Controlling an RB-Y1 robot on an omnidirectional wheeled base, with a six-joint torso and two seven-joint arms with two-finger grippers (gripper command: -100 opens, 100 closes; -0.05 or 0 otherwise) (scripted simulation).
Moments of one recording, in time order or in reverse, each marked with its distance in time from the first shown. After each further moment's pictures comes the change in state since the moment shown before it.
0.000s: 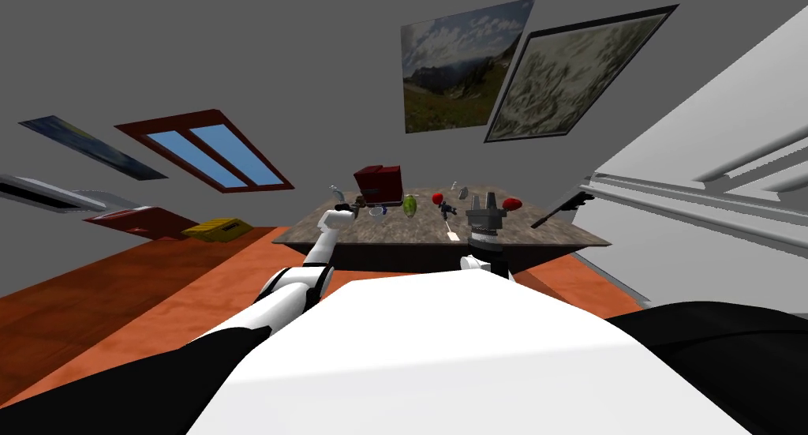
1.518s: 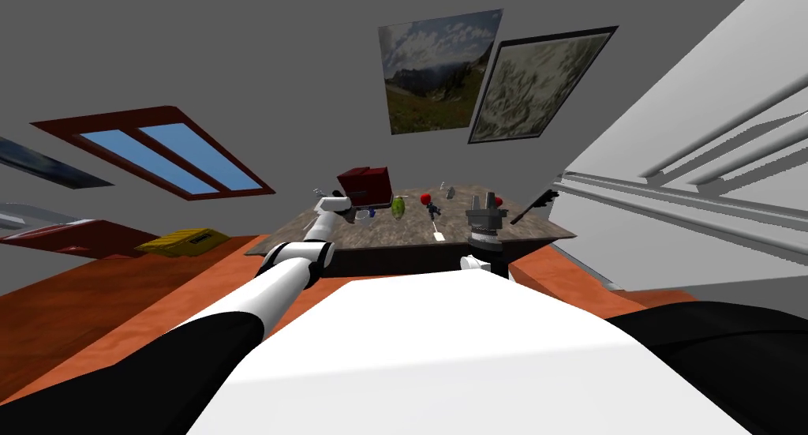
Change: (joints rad) left arm -0.293 0.051 0.002 0.347 0.132 0.444 0.031; right arm 0.000 0.000 0.000 0.000 0.000 0.000 0.000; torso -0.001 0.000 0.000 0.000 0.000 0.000
